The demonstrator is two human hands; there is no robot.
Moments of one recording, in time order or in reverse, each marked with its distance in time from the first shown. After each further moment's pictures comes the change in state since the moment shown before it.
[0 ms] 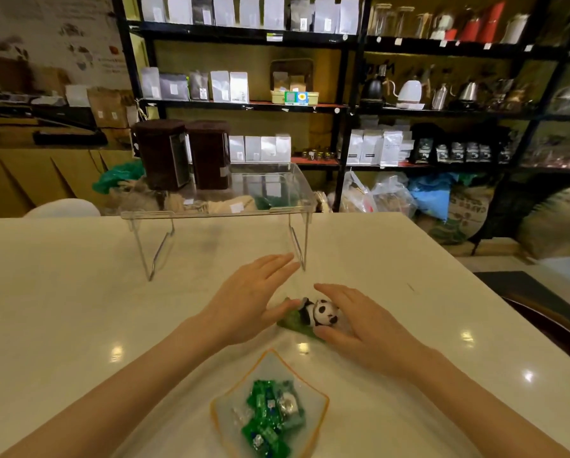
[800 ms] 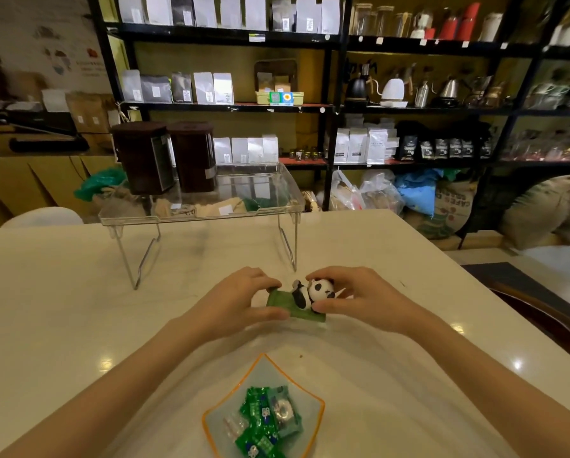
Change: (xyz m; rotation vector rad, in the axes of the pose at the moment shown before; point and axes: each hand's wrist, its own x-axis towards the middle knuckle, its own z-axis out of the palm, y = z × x) left_hand 0.010 -0.010 -0.004 -0.163 -0.140 -0.057; right_hand 0.022 0.003 -0.031 0.375 0.005 0.088
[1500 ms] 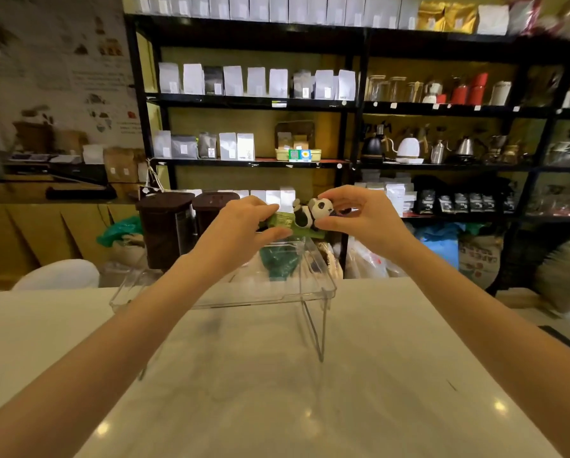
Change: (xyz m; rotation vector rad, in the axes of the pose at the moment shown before) left_hand 0.099 -0.032 -0.139 0.125 0.576 0.038; right_hand 0.150 -0.072 -0.098 0.058 0.408 -0.230
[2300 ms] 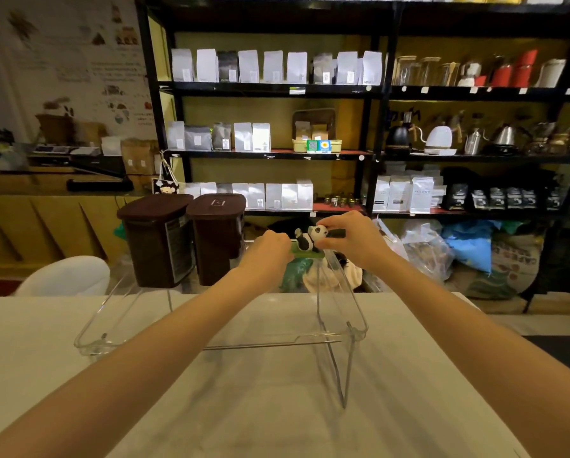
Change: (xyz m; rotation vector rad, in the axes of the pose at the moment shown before) left_hand 0.055 -0.052 0.101 0.254 -0.373 -0.299; right_hand 0.085 0.097 0.063 -0.260 -0.117 0.062
